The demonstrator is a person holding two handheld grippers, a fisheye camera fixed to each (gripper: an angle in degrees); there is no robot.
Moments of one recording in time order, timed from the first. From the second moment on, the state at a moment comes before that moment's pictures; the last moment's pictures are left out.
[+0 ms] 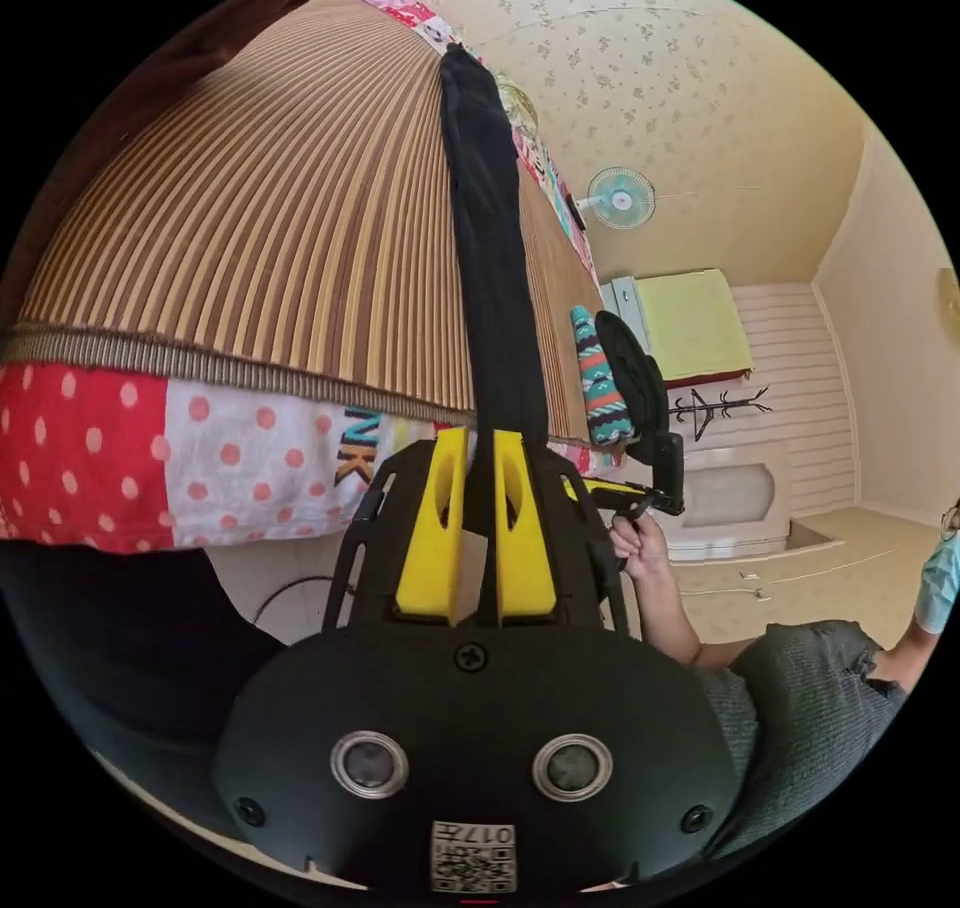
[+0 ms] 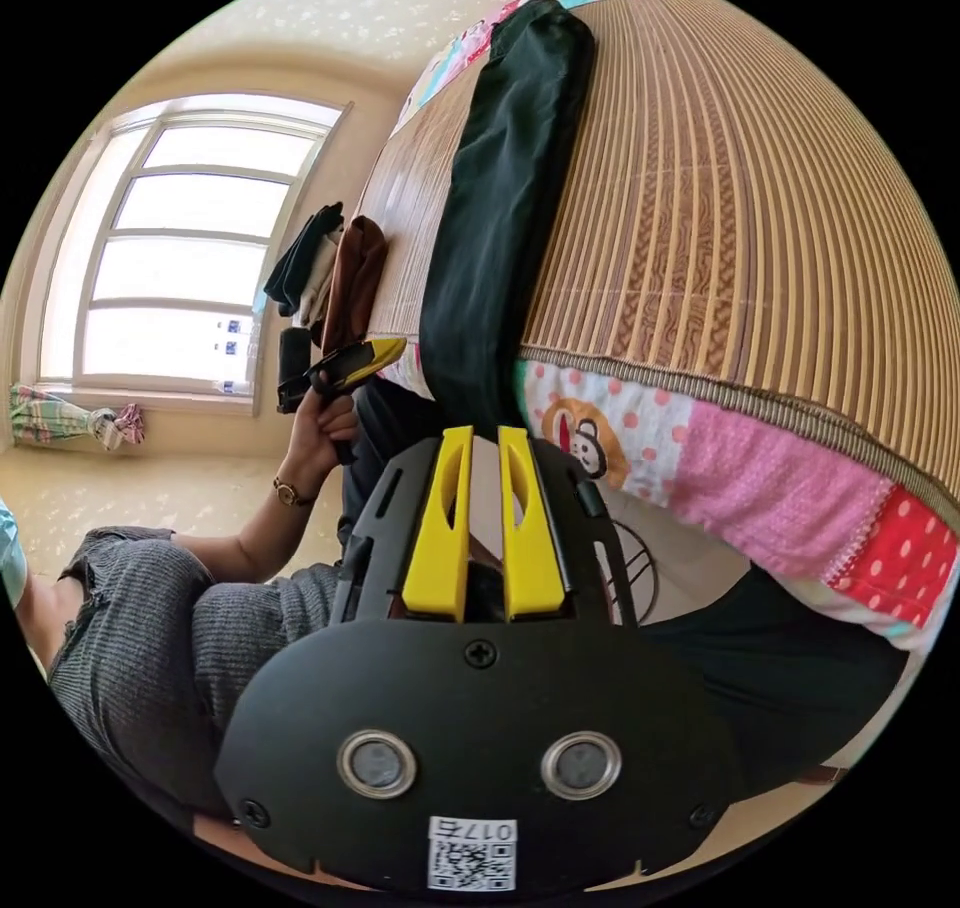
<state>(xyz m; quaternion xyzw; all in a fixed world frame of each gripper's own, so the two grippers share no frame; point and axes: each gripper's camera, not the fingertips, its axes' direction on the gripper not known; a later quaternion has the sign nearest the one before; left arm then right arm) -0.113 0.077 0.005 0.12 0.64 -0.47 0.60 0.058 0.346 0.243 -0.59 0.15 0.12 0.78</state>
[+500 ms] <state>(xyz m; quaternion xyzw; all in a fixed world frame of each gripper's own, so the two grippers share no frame) -0.167 -0.085 0.095 0.18 0.59 -0.48 0.62 0.183 0.231 0.376 -0.48 0.19 0.09 0.85</state>
